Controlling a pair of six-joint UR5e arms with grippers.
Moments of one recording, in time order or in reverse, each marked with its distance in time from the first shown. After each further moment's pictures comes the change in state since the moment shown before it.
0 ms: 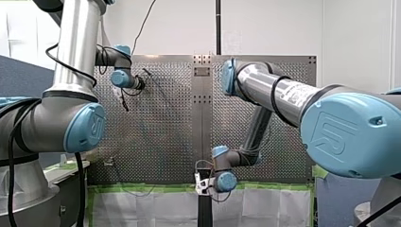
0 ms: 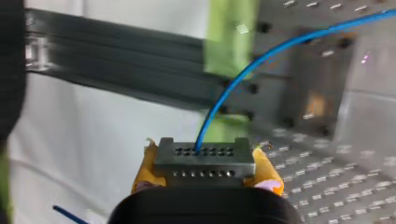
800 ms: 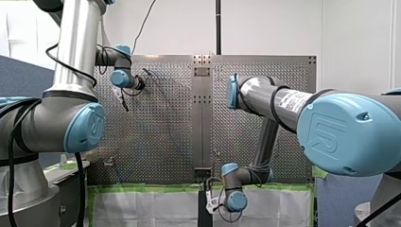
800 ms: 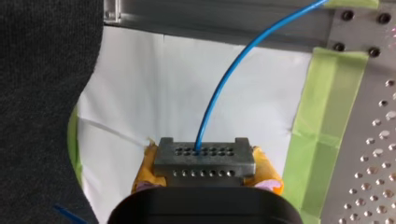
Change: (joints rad) left arm 0.000 0.000 0.000 -0.005 0.000 -0.001; right arm -0.057 0.094 0.053 -0.087 0.033 0.025
